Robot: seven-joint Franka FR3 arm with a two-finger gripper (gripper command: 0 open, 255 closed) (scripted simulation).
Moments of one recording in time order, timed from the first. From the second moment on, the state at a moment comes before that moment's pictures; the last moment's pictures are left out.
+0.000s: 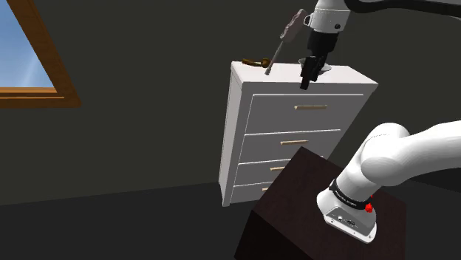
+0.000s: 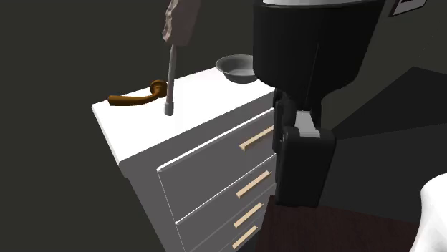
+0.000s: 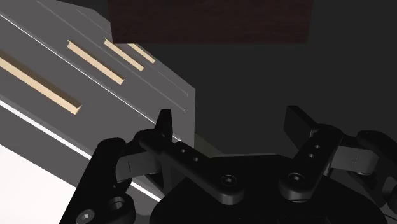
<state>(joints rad) -0.02 -0.77 0.00 -2.33 -0.01 1.48 -0.05</state>
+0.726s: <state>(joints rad) -0.03 -0.48 -0.13 -2.17 -0.05 1.64 -0.22</state>
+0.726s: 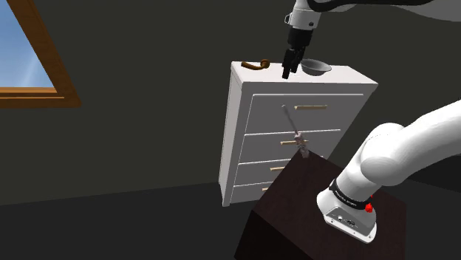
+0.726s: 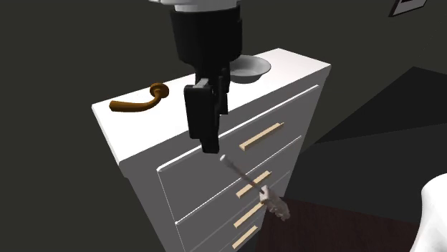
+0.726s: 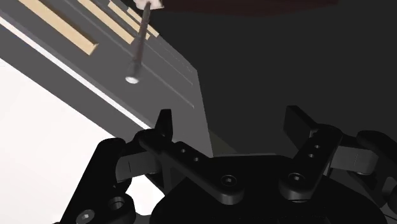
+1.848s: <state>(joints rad) -0.09 0.20 -0.29 -1.50 0.13 1.65 -0.58</state>
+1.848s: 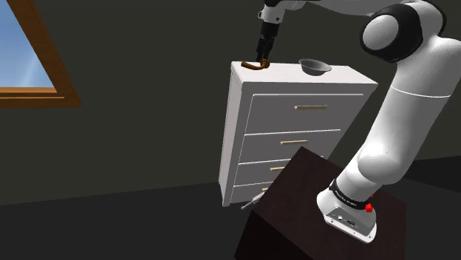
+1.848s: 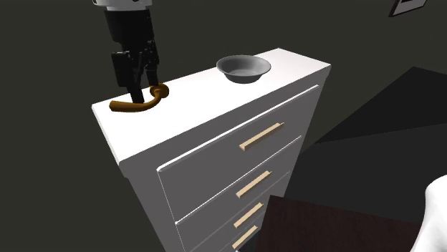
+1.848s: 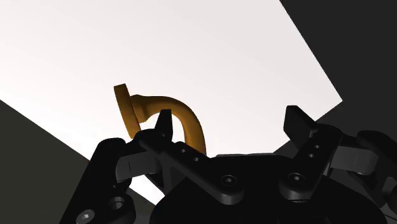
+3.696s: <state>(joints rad) -0.13 0.39 -0.28 -1.37 0.19 1.69 -0.64</state>
